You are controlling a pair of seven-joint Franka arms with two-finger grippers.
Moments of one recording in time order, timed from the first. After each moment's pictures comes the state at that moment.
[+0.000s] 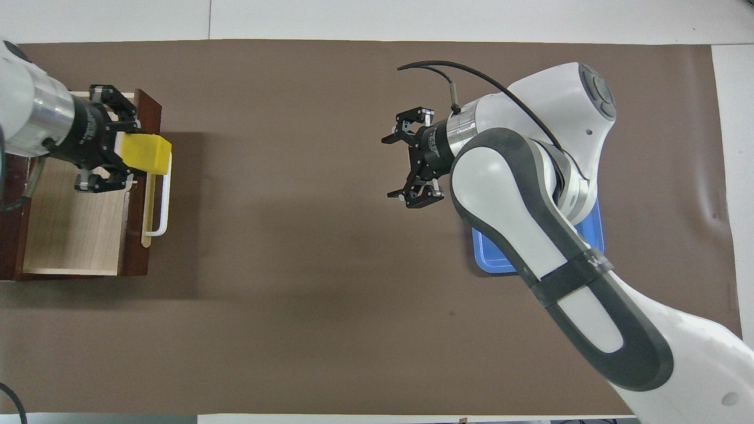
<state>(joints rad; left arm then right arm) -0.05 0.09 -0.05 -1.62 -0.07 1.76 -1.46 0.30 0.33 0.04 -1.64 0.69 2.06 1.51</state>
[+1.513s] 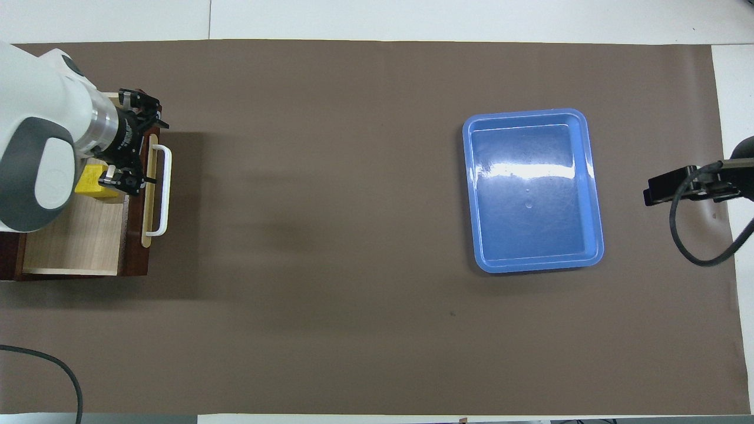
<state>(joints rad) -0.11 0.16 -0.08 -1.74 0.03 1.93 -1.51 -0.06 -0.06 0.05 -1.62 0.03 1.47 -0.03</state>
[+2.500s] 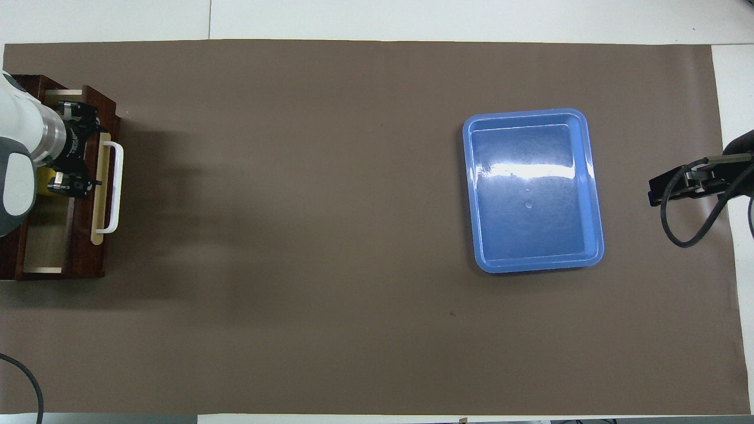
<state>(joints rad) 0.07 0.17 -0.06 -1.83 0.15 2.11 -1.43 -0.09 0.01 0.07 -1.61 -0.05 1.50 -0.05</state>
